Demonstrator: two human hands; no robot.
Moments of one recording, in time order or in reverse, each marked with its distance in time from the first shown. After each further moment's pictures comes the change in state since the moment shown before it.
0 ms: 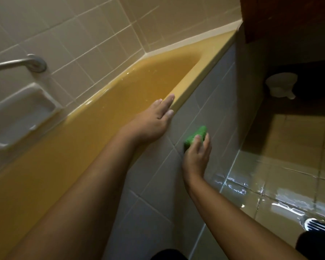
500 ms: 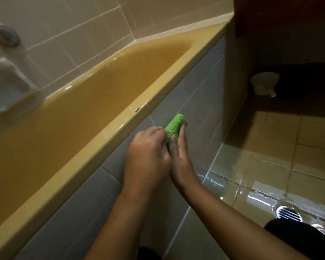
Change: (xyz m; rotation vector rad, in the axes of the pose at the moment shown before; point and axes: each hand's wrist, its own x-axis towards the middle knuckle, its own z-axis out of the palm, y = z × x) left_hand -0.080 0.035 0.107 -0.045 0.663 0.038; right_hand -0.037 -0.009 -0.054 -0.058 -0.623 -0.077
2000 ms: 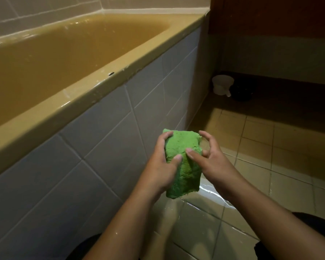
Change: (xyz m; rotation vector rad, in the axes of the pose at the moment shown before) left_hand -0.068 0.020 0.105 -1.115 -0.475 -0.542; right_hand -0.064 -0.026 -0.134 -0.151 0.101 0.334
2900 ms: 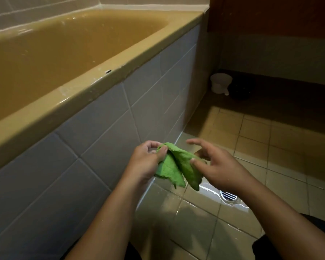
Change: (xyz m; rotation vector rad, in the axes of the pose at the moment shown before) left_hand 0.015 -0.001 -0.022 -0.127 0.099 -0.179; right_hand -0.009 -0.009 -0.031 -0.688 -0.156 -0.241
